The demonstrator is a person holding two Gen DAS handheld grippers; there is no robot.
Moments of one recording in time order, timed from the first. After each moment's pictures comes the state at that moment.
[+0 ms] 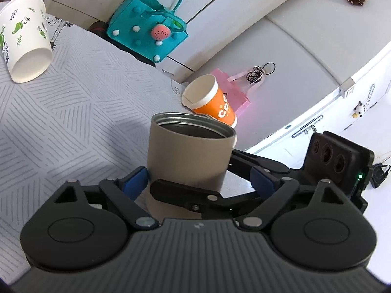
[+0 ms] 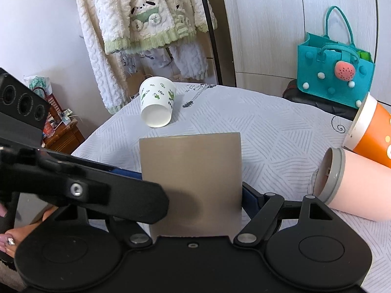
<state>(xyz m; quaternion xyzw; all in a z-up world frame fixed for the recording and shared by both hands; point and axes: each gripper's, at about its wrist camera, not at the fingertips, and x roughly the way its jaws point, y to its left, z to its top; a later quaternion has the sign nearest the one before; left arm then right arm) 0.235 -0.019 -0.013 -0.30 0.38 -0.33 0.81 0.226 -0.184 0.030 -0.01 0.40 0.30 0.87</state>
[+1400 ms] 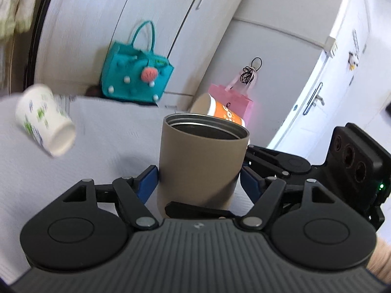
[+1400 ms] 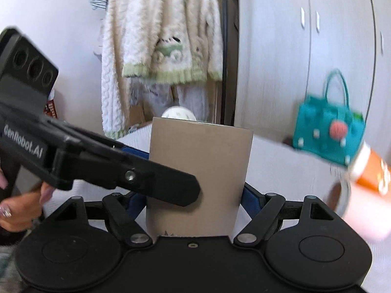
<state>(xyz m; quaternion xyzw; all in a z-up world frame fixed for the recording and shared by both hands) 0.193 0.009 0.014 -0.12 0.26 -0.34 0.89 0.165 -0.138 0.024 -0.08 0.23 0.29 0.93</state>
